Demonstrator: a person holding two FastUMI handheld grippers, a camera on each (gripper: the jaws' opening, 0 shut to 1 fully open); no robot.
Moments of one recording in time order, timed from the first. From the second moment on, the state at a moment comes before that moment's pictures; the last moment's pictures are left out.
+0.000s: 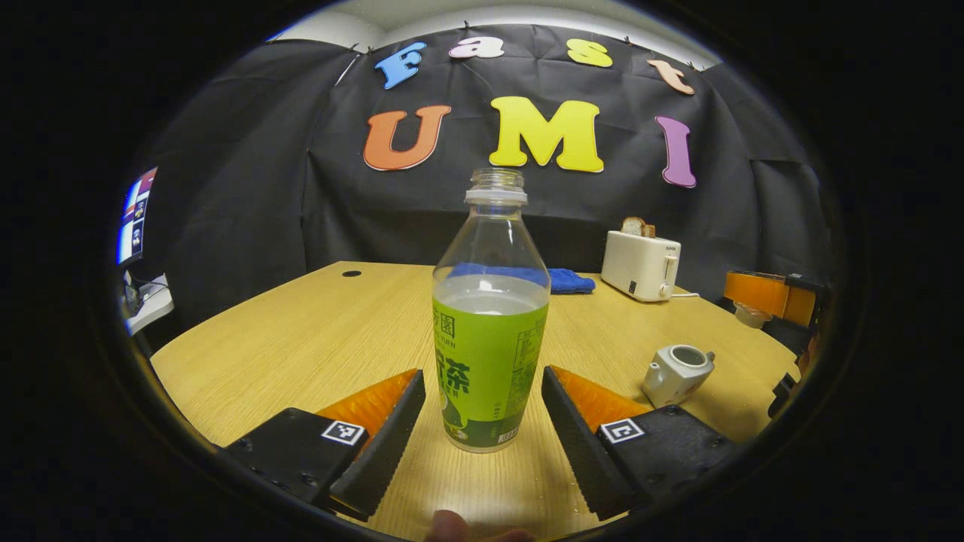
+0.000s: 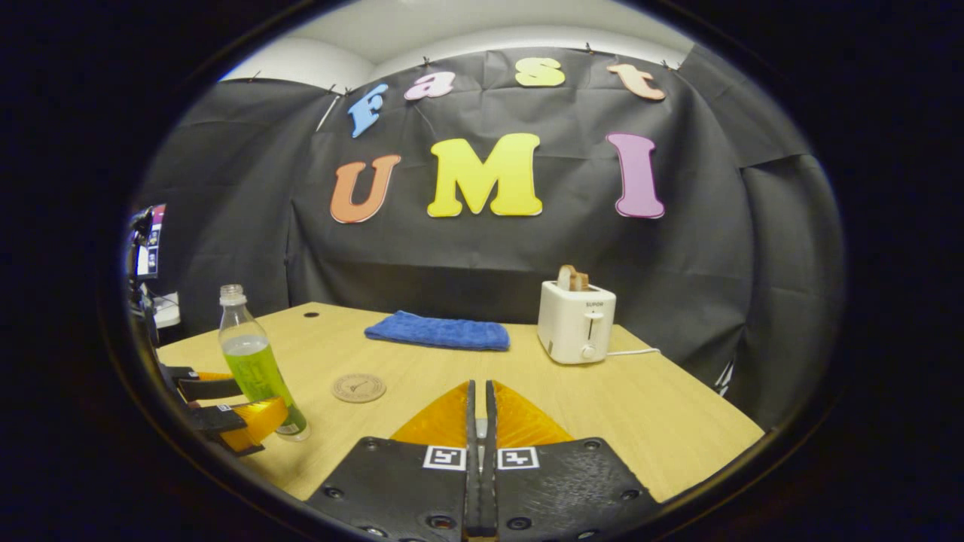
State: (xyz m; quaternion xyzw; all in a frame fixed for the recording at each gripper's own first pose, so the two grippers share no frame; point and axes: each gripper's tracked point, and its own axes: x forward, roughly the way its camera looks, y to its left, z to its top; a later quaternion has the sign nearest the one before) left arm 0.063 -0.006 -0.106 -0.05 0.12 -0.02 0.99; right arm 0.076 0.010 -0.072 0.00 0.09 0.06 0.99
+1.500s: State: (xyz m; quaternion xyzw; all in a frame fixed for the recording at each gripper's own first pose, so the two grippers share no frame) left arm 0.077 -0.015 -0.056 0.53 0.12 -0.01 0.84; right arm 0.064 -0.082 -0.100 -0.01 0.11 0.06 0.99
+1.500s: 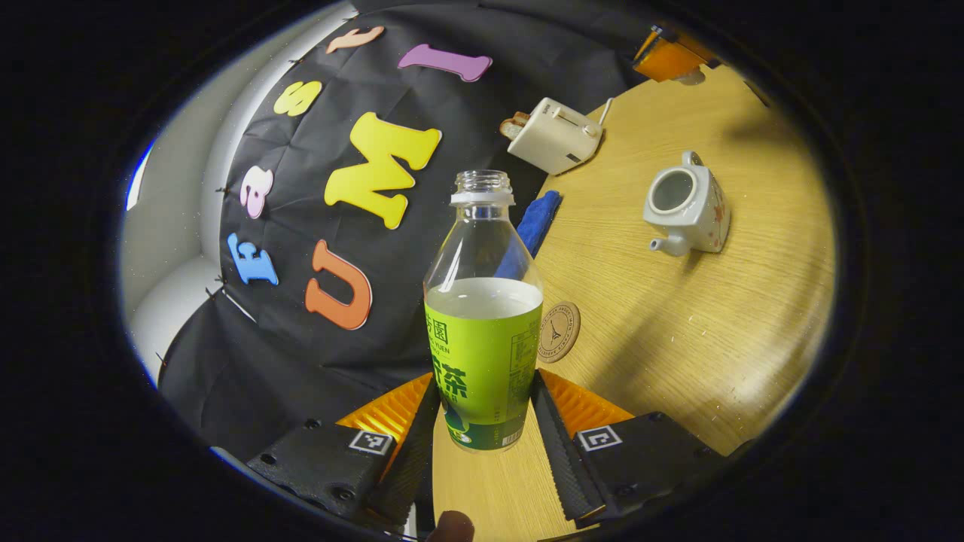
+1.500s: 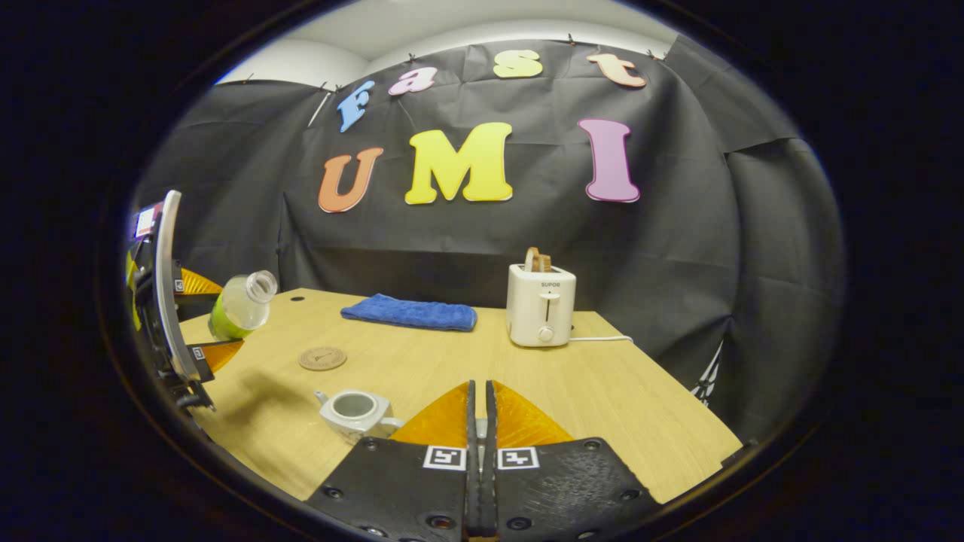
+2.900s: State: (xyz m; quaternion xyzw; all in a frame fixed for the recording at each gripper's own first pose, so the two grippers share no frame) left arm 0.090 -0.060 -0.047 0.78 0.14 -0.05 0.60; right arm 0.057 -0.121 -0.117 0.03 0.12 0.06 0.99
